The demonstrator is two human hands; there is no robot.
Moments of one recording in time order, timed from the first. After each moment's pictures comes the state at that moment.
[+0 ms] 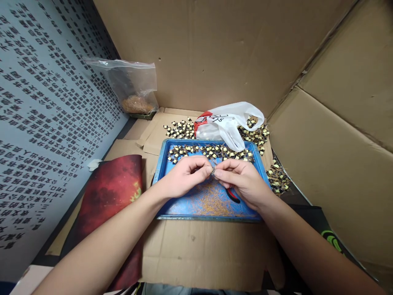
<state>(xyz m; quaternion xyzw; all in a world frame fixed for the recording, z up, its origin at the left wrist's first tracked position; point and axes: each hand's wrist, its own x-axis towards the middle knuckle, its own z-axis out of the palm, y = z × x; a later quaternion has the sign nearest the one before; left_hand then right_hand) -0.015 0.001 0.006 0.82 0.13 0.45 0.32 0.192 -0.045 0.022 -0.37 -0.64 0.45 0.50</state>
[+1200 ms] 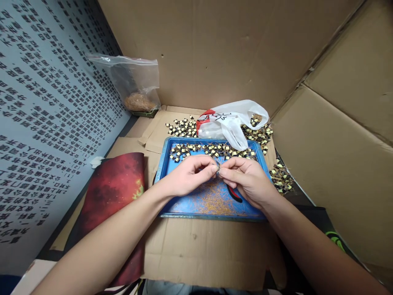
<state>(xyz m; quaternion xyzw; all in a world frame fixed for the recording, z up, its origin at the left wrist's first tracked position) -0.012 0.001 0.005 0.83 0.11 0.44 0.32 0.195 -0.045 0.019 -0.35 -0.60 0.49 0.52</state>
